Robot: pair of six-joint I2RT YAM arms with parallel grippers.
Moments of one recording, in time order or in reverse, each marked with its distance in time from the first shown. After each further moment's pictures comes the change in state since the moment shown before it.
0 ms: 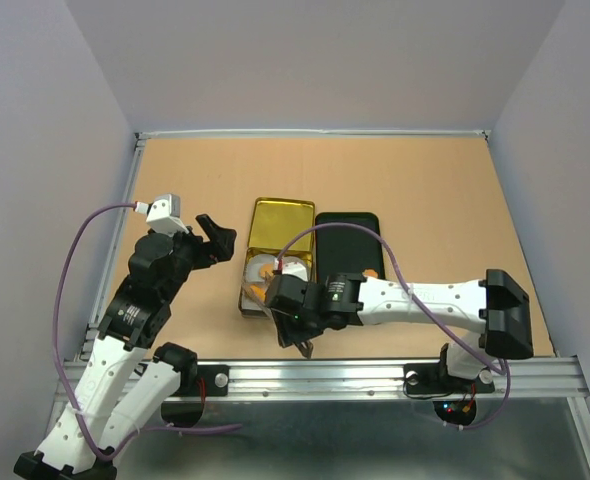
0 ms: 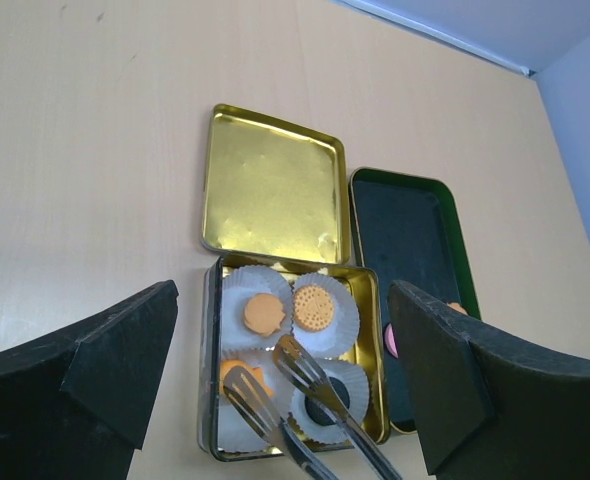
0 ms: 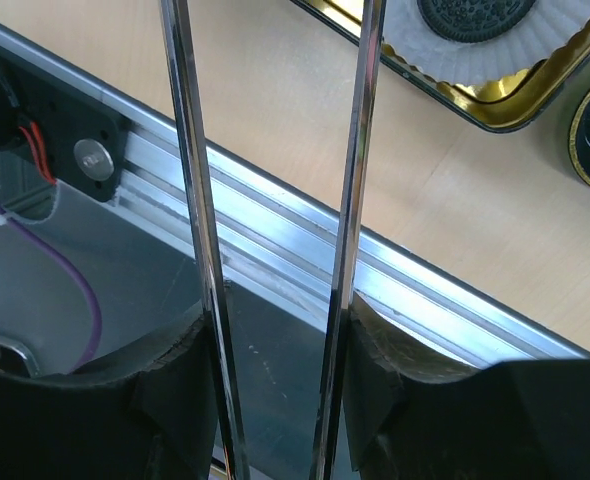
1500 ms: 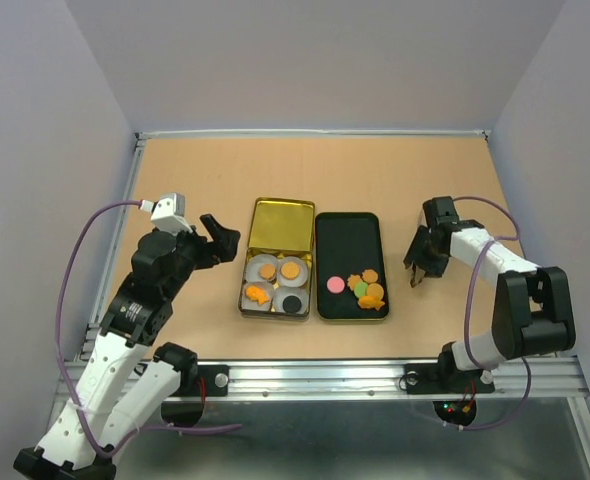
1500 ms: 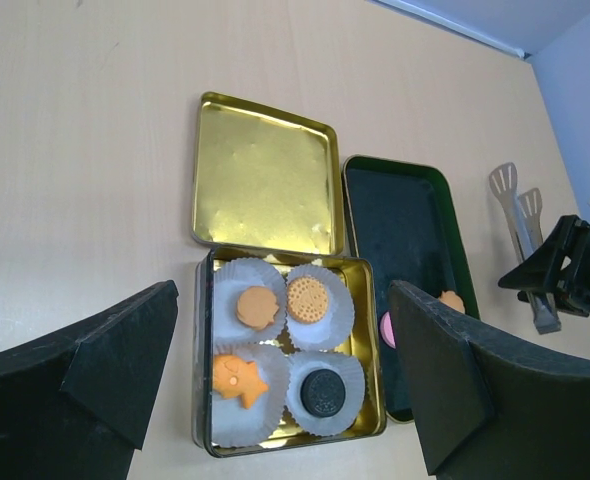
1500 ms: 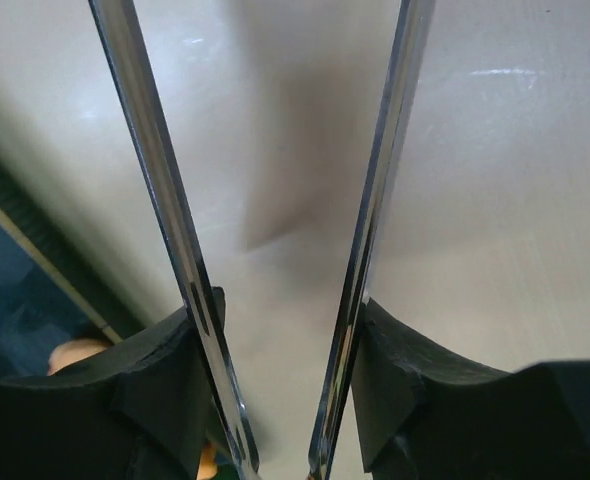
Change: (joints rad) left arm -0.005 0.004 0.000 0.004 0.028 0.000; right arm -1.212 -0.188 -0.428 0.130 -0.013 -0.365
